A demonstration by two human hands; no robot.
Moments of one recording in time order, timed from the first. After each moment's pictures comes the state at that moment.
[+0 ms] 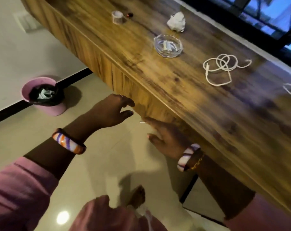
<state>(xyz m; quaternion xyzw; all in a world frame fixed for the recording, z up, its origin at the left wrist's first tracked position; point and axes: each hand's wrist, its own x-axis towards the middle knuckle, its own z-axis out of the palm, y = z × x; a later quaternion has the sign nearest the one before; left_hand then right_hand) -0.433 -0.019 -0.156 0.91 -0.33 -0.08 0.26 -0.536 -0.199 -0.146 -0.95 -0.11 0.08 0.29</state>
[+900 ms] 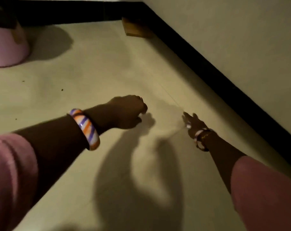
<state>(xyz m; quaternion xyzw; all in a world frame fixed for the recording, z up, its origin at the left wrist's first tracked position) -0.205 -0.008 -0.785 0.94 -0.32 -0.13 0.06 -0.210 -0.278 -0.845 -0.95 0.15 0.21 0.16</state>
